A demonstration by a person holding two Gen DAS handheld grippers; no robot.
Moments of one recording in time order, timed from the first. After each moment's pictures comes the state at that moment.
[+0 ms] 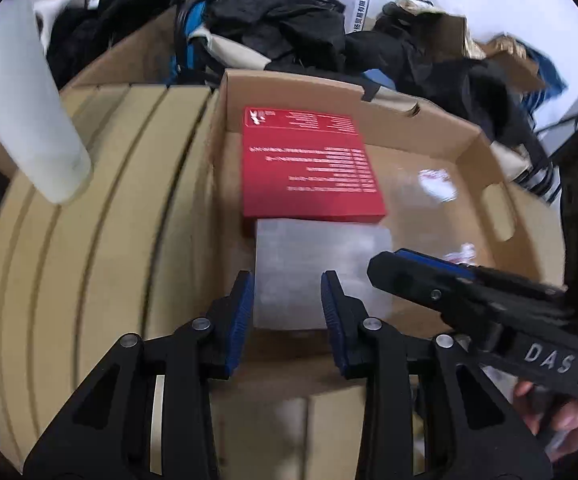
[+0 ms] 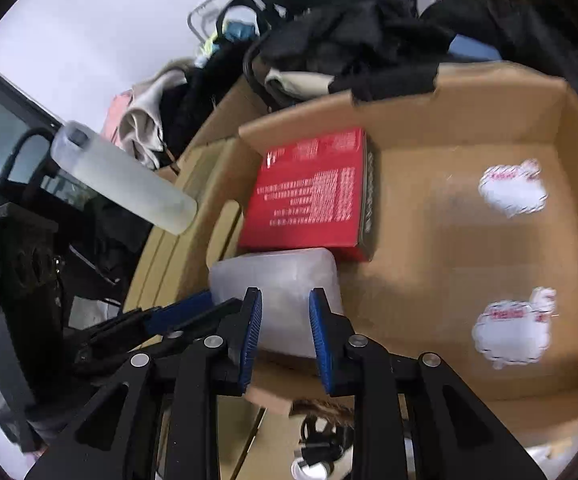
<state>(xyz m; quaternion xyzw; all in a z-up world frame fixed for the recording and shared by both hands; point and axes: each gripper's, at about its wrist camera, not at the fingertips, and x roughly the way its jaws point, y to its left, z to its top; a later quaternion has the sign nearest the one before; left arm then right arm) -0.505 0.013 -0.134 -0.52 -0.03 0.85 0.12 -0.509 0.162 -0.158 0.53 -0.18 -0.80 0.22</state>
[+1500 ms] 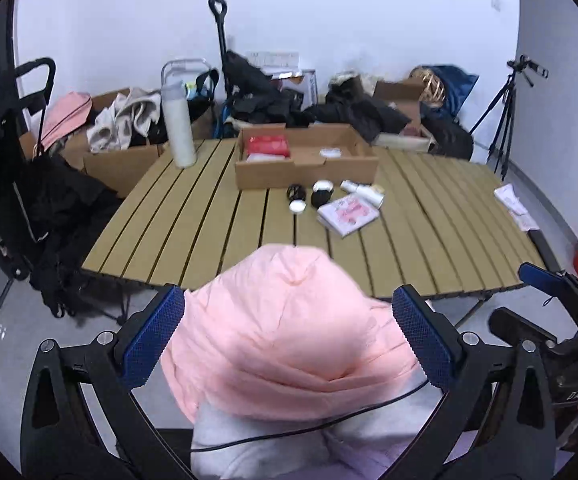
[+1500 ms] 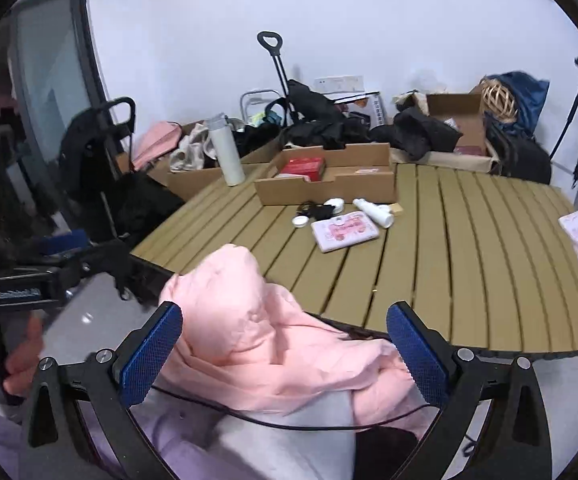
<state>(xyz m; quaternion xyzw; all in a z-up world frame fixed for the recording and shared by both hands) -0.043 0.019 0.012 -0.35 0.02 0.93 0.09 -0.003 0.232 -0.022 0.32 -0.05 -0.94 0.14</state>
